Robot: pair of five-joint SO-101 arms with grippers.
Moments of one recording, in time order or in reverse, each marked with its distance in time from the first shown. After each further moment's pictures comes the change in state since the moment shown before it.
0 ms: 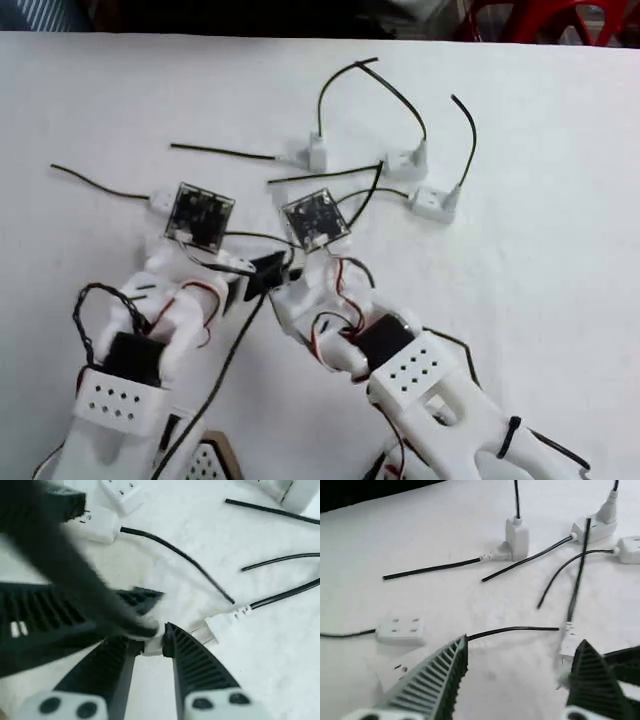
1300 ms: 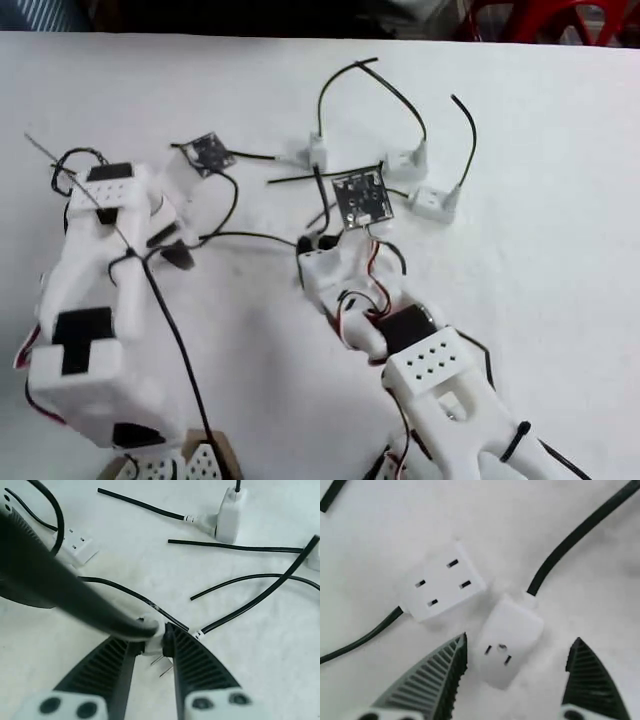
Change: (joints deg) left arm -22.4 78.9 -53.0 15.6 -52.8; right arm 9.0 -0.4 1.7 -6.9 0.0
